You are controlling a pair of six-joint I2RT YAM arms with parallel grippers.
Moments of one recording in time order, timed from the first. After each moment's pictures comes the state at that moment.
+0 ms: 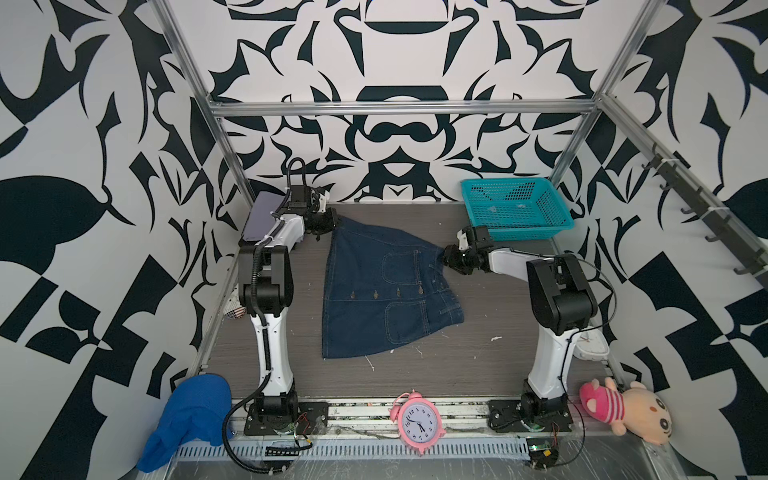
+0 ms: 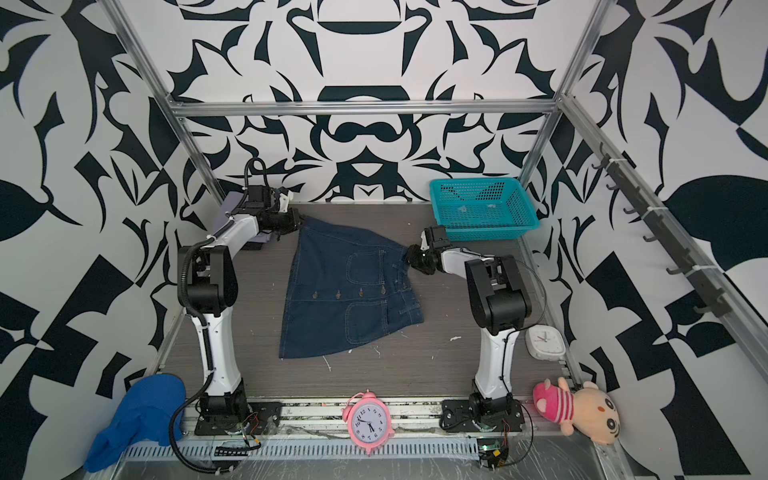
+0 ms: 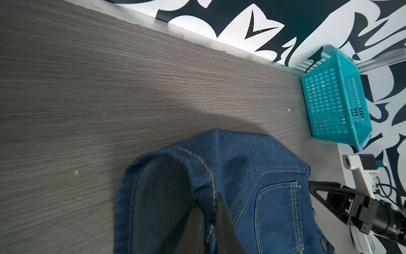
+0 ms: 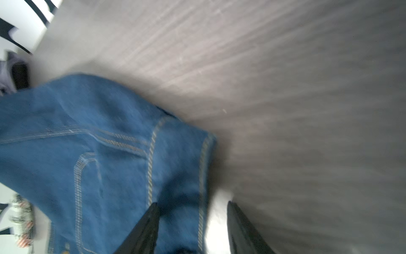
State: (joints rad) left arm -0.04 2.20 1.80 -0.44 0.60 -0.26; right arm 0.22 2.00 1.21 -0.10 -0.35 0.63
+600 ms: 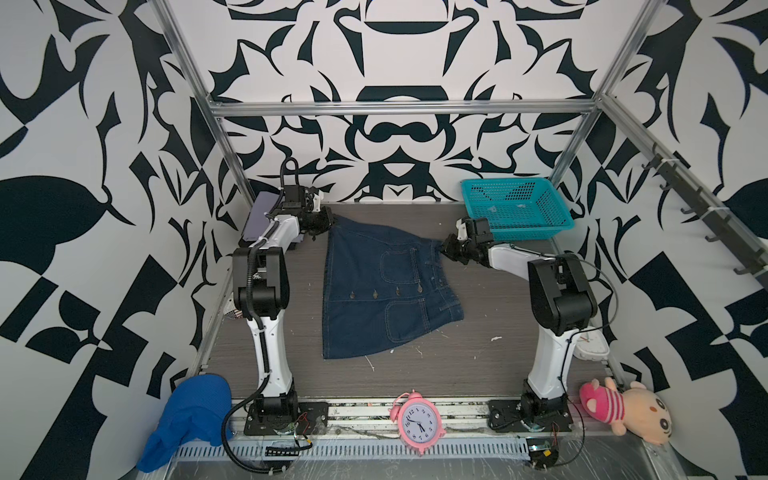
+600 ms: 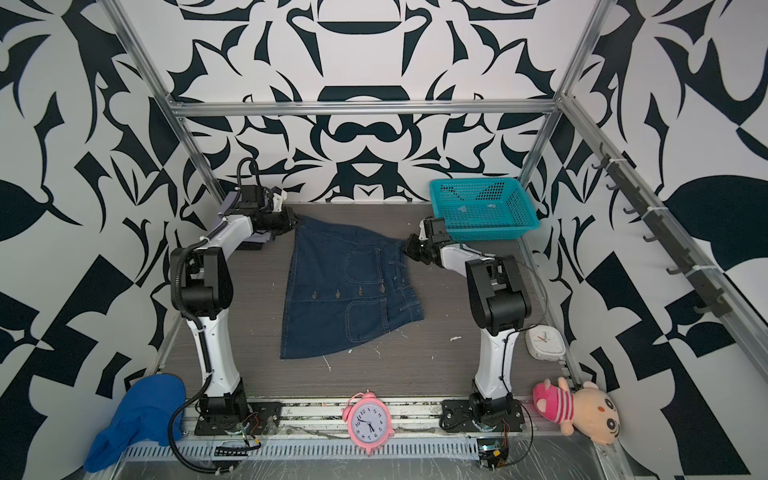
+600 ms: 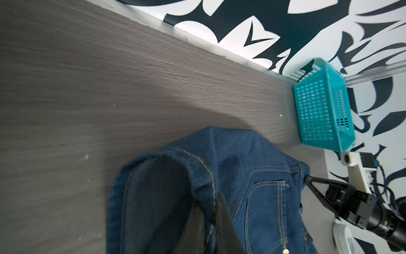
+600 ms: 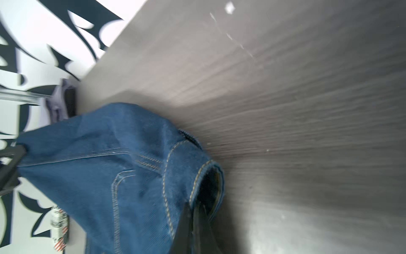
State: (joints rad) left arm 0.00 2.11 1.72 -0.43 0.63 -0.34; right arm 0.23 1.92 1.24 -0.07 -0.36 0.68
